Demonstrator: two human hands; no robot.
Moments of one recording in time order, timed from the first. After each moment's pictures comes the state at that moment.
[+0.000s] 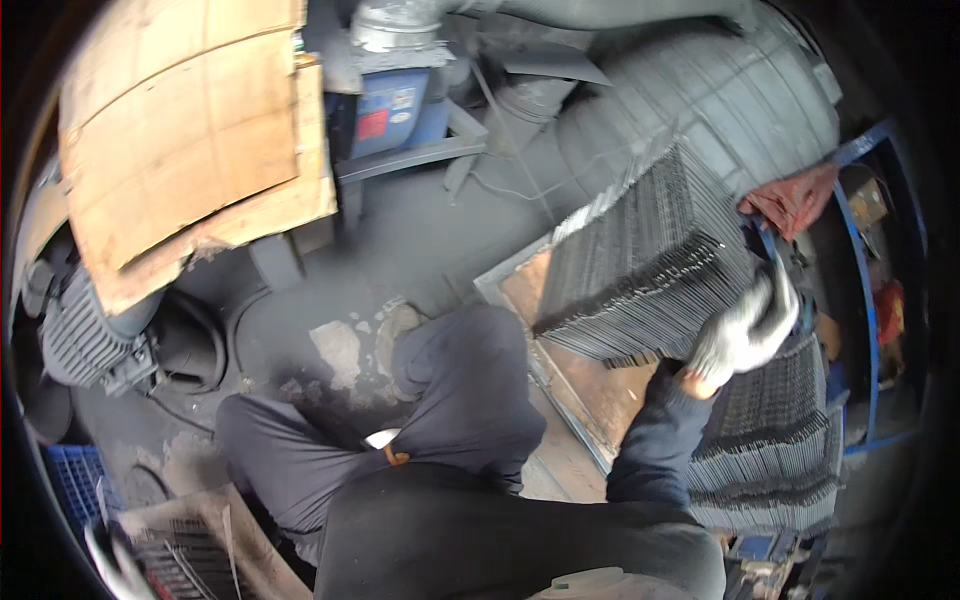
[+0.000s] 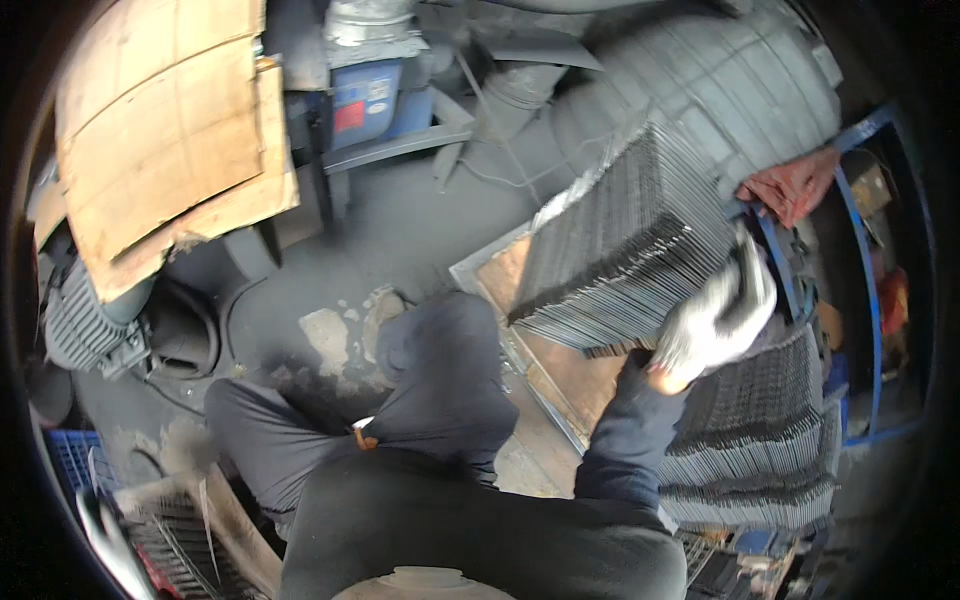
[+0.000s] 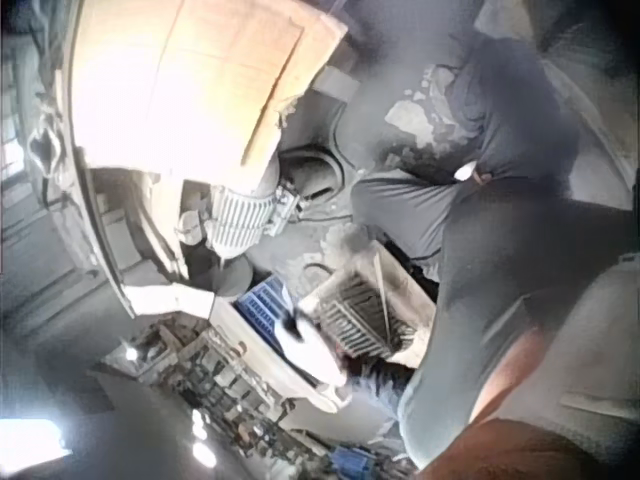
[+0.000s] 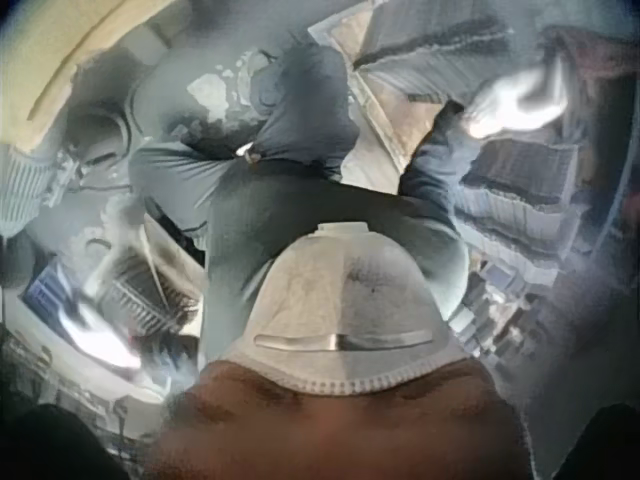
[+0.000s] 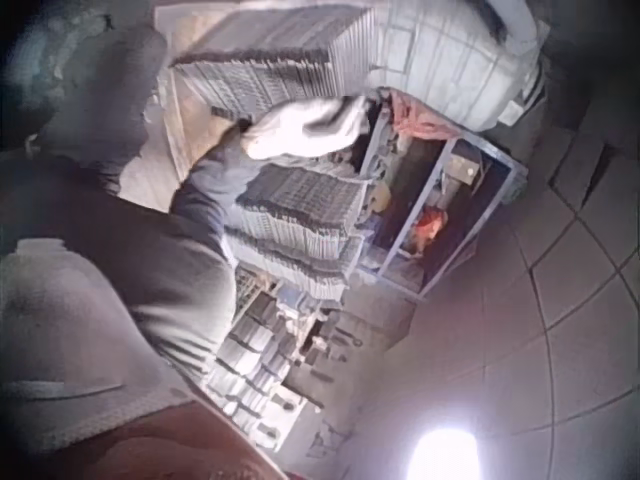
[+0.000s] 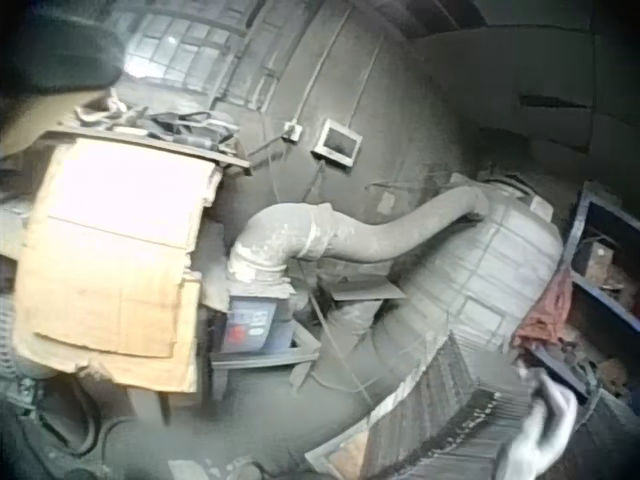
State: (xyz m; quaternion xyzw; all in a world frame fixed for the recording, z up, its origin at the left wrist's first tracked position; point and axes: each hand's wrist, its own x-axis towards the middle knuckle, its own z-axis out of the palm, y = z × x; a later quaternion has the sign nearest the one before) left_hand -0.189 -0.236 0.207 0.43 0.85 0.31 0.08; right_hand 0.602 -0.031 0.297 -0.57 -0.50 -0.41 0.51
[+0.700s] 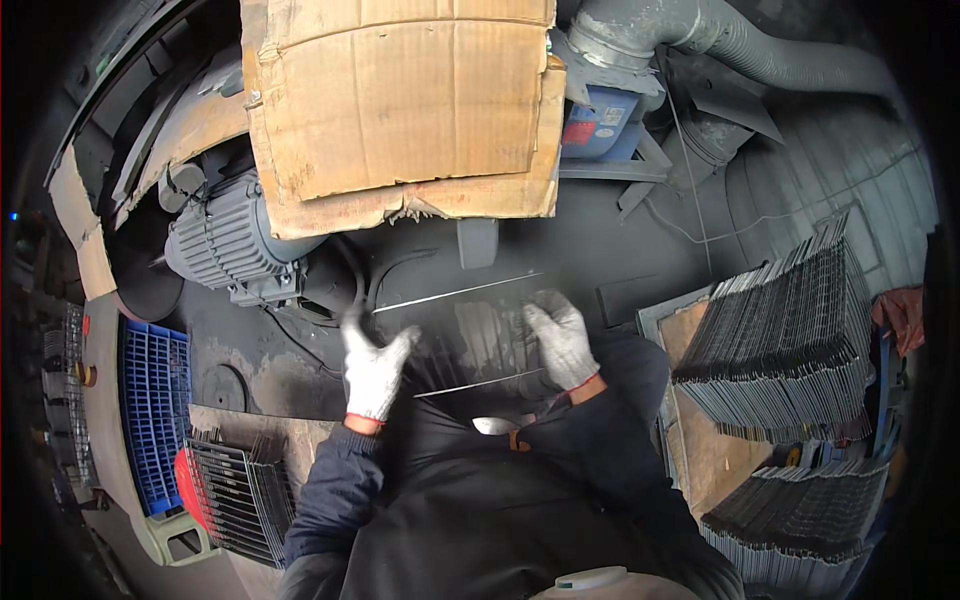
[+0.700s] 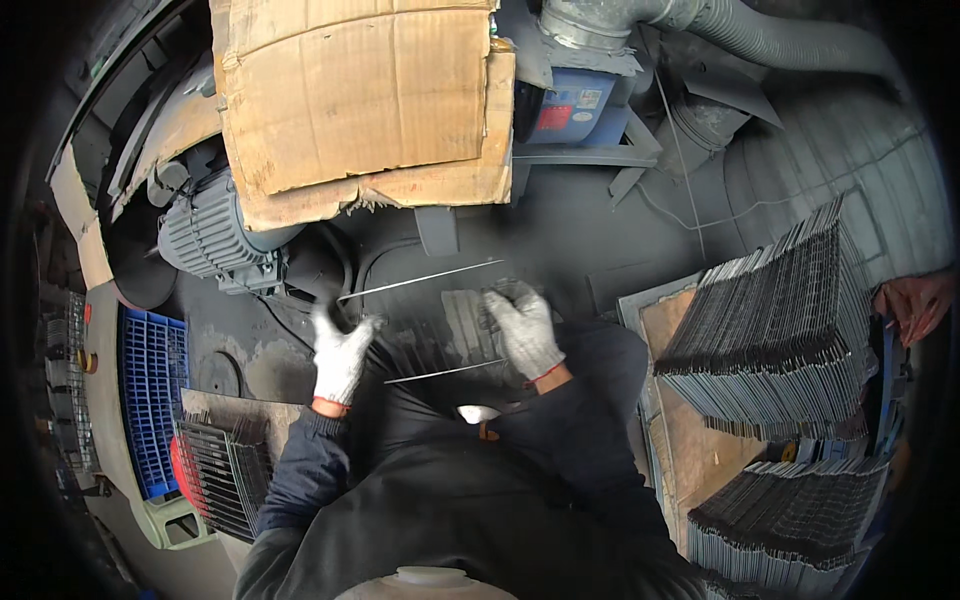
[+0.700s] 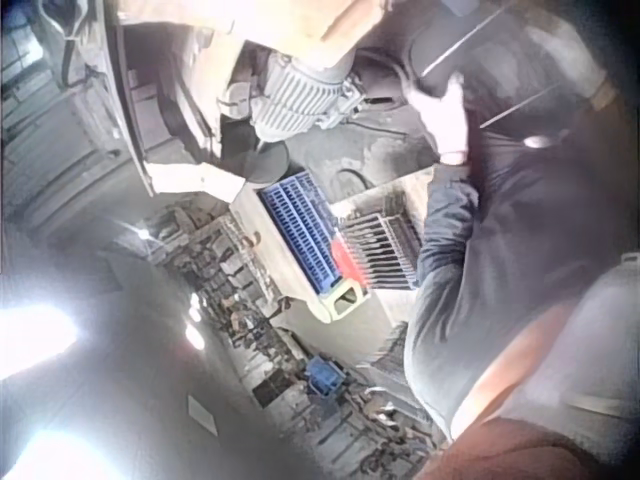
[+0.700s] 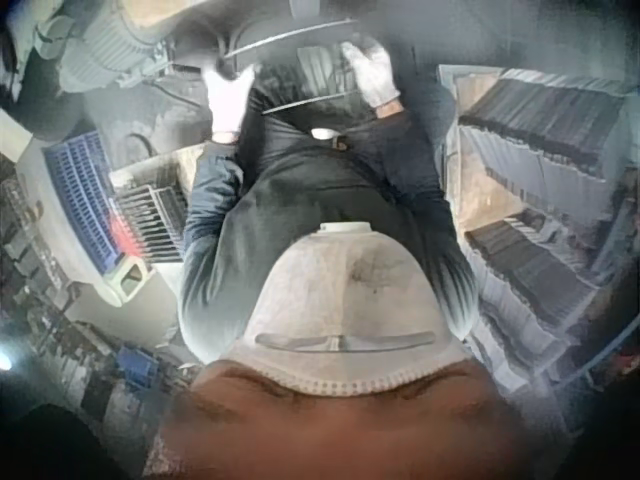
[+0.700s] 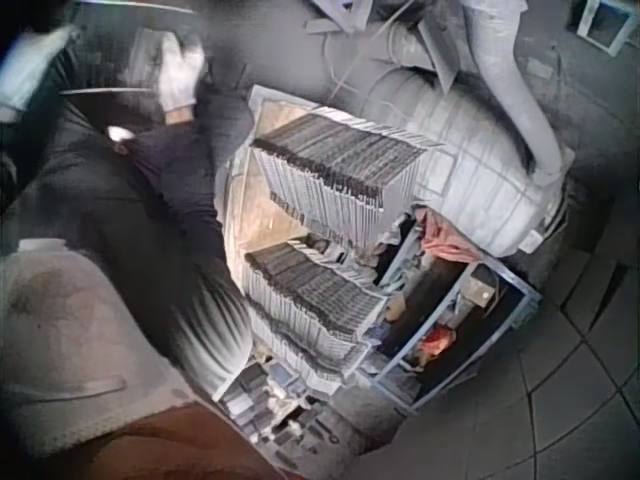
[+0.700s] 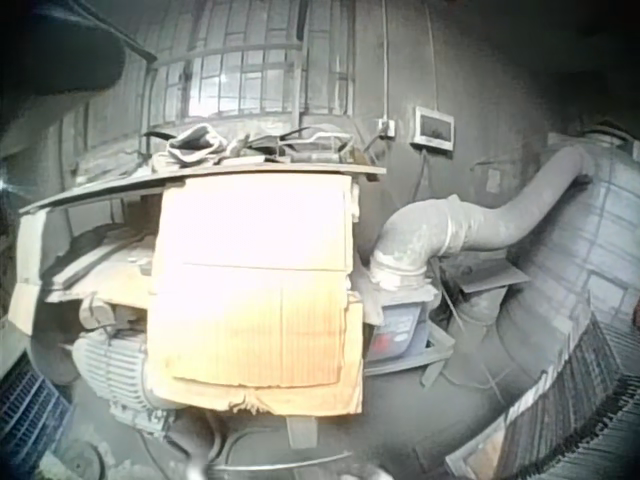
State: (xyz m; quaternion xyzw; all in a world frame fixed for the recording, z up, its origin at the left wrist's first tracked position) left_hand 0.072 -0.014 0.070 0.29 0.71 0.49 0.42; right_hand 0.348 0.070 0.020 -0.46 -0.42 0.63 0.47
